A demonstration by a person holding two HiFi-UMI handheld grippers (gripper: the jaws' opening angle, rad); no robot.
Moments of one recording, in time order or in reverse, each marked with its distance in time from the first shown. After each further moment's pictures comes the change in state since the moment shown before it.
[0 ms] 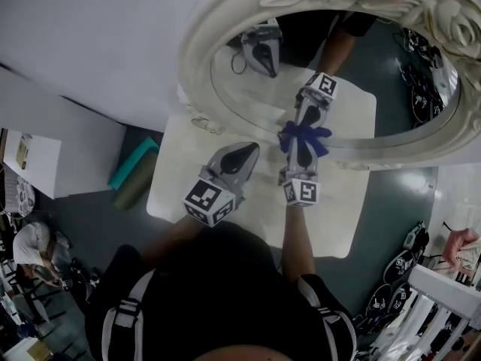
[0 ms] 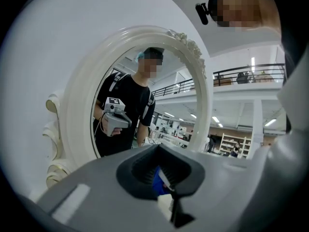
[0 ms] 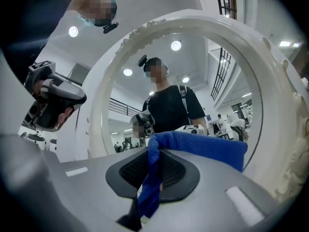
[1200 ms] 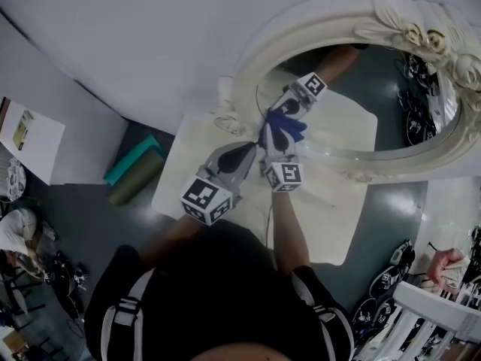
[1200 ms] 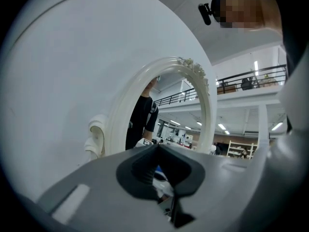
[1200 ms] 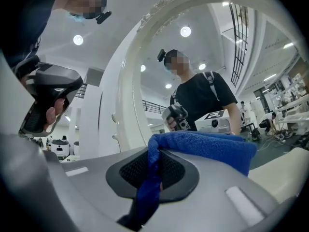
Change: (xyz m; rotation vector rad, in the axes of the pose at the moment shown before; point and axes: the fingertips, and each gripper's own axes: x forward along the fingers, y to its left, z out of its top) left arm -0.081 0.048 0.027 -0.026 -0.103 0.071; right arm 0.075 0.156 -0.007 0.019 0.074 0.260
